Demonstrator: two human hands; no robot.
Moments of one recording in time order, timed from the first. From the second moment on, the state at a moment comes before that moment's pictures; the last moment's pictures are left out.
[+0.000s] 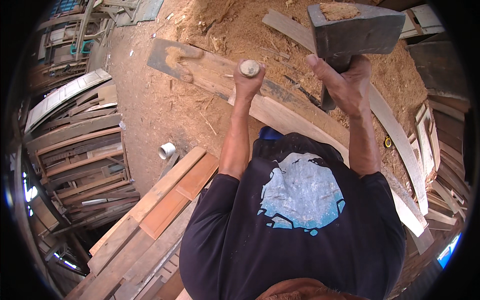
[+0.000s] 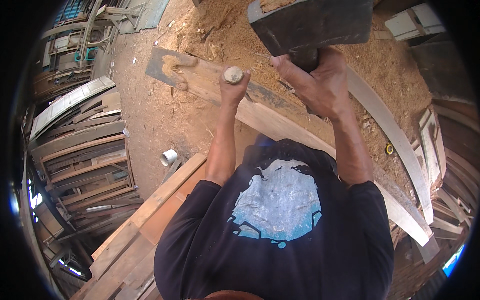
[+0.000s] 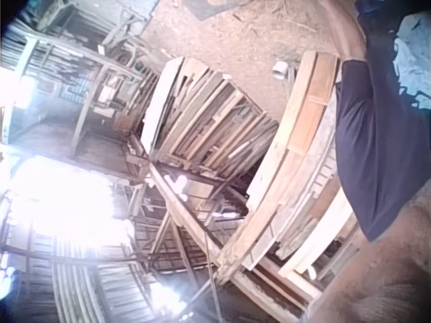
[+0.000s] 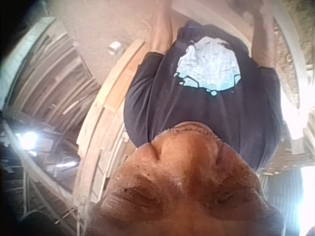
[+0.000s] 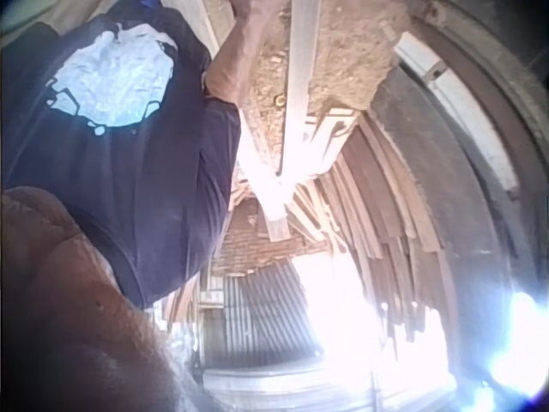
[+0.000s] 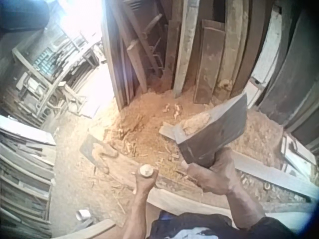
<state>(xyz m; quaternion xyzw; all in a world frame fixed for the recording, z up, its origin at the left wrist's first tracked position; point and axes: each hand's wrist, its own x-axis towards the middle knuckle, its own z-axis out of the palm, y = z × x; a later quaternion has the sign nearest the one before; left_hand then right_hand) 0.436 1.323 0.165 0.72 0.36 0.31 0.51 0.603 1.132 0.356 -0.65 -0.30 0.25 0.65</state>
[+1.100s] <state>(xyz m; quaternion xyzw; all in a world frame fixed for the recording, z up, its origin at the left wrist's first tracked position) 0.444 1.298 0.160 0.78 0.34 0.24 0.46 0.609 1.175 0.270 -0.76 -0.39 0.25 0.46</state>
